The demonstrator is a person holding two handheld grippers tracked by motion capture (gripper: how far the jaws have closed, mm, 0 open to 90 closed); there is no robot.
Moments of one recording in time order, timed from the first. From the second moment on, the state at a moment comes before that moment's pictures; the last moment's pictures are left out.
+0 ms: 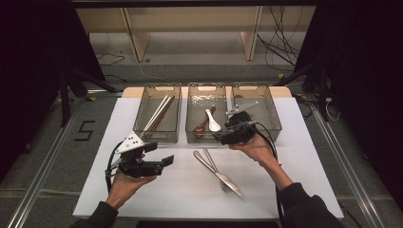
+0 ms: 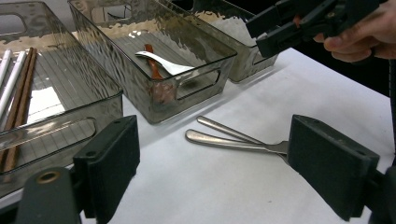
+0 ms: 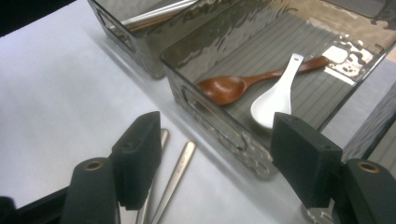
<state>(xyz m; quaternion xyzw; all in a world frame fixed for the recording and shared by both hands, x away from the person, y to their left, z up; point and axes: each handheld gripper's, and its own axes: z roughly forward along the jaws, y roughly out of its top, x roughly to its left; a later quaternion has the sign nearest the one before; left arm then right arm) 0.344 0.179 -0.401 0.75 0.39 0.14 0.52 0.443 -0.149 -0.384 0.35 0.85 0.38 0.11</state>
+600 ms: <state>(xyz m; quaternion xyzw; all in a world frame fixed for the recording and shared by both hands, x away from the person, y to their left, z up) 0.345 0.178 -0.400 0.75 0.39 0.14 0.52 0.420 -0.154 -0.392 0.34 0.86 0.37 0.11</state>
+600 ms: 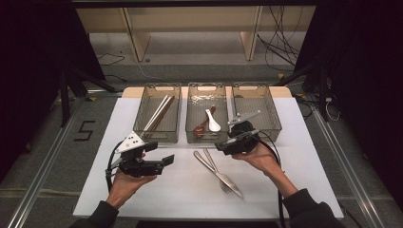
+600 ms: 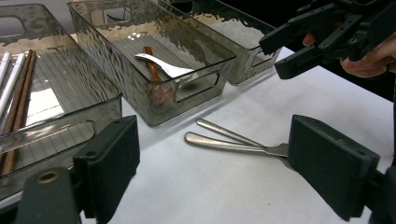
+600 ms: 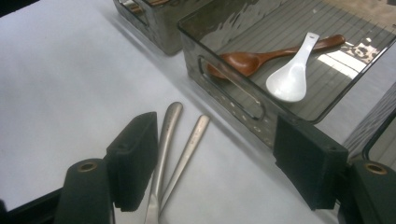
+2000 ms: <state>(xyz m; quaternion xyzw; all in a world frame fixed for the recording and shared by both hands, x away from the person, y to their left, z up) 0.345 0.177 -0.400 0.75 0.39 0.14 0.52 0.409 -0.128 -0.424 0.31 0.90 0.30 0.07</state>
